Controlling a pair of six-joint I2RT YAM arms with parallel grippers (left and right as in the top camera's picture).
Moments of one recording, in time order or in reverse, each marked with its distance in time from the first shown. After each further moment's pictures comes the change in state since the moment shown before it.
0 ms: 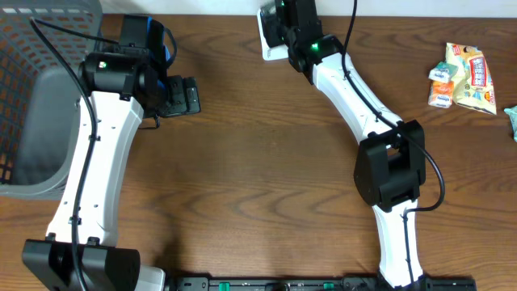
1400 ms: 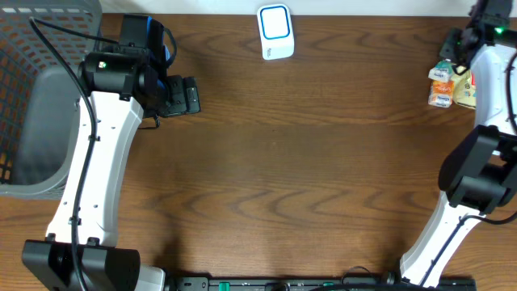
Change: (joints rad) left arm 0.000 0.000 0.000 0.001 0.000 0.000; right arm -0.706 -0.074 0.012 -0.590 0.086 0.101
